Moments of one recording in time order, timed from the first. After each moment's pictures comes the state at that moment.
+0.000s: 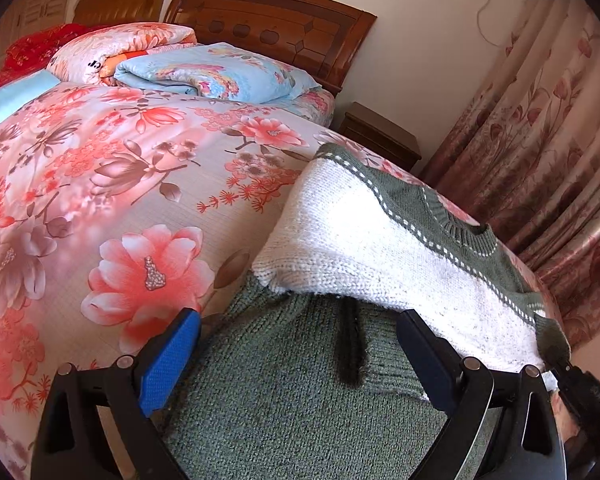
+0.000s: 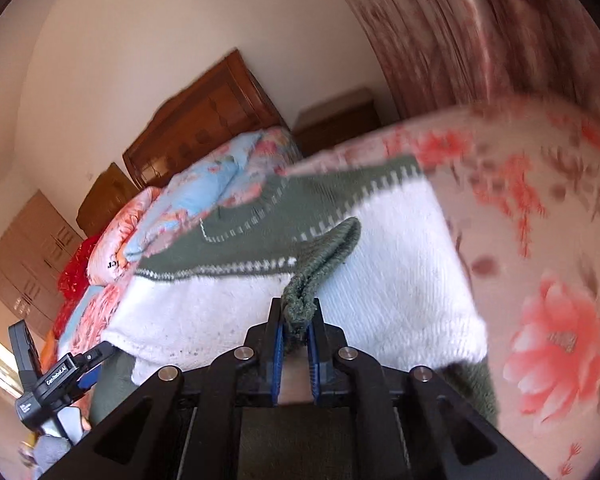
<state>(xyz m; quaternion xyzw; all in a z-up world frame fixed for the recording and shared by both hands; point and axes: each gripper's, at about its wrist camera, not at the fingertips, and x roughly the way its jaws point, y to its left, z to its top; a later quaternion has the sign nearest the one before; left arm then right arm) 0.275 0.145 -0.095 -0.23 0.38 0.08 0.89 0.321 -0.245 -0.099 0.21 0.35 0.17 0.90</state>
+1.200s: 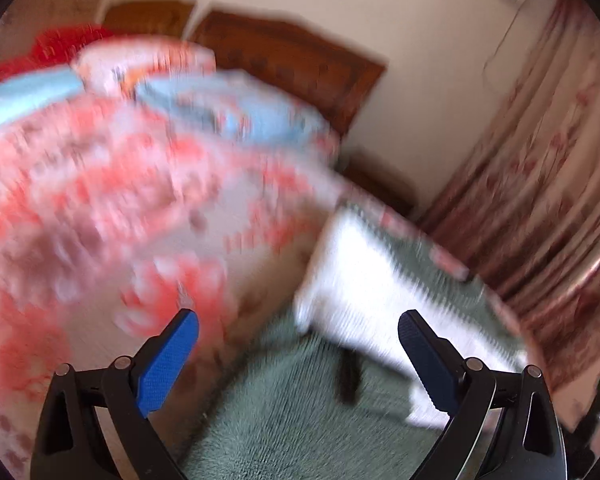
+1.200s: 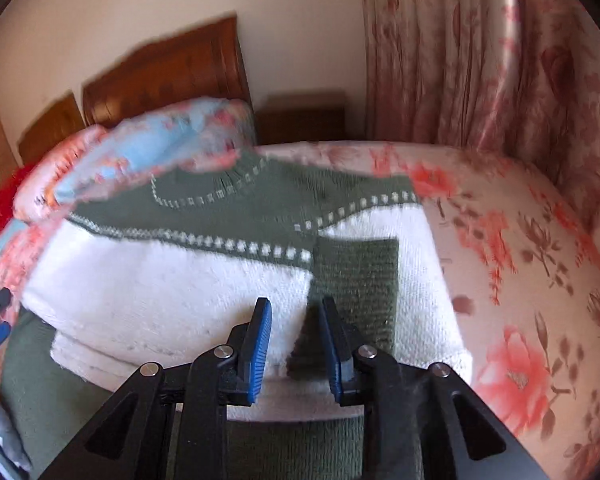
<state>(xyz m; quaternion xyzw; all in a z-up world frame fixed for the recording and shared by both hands) 0.242 0.157 -0.068 -0.27 0.27 0.10 0.92 0.330 -0.198 -0.099 0.05 0.38 0.08 0.92</state>
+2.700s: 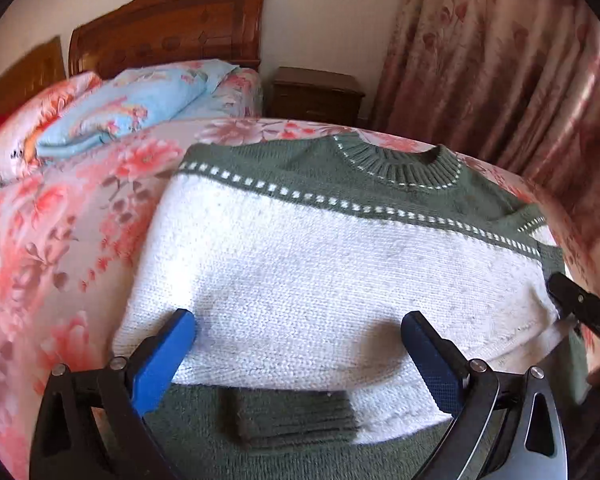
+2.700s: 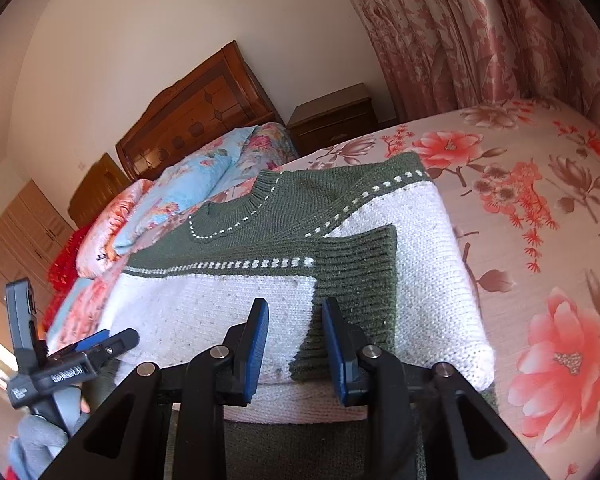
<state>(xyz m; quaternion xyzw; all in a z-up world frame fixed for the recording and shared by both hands) 0.342 0.068 -0.079 -0.06 0.44 -0.01 0.89 0.336 -0.240 -0.112 0.21 0.37 0.17 0.89</state>
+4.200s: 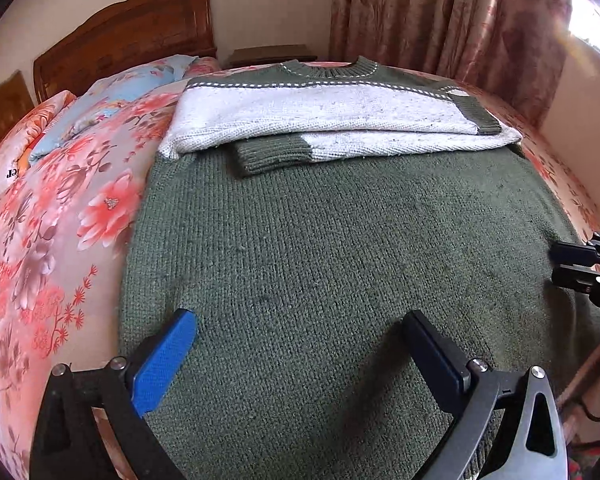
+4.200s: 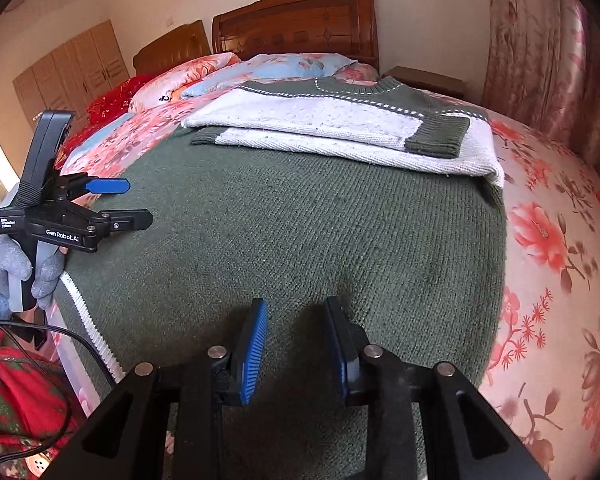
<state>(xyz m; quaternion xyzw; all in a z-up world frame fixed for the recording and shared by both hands) 0.174 0.065 -0.089 0.03 0.47 -0.08 0.88 0.160 -0.201 -0.112 -0.05 0.42 0.29 0.86</state>
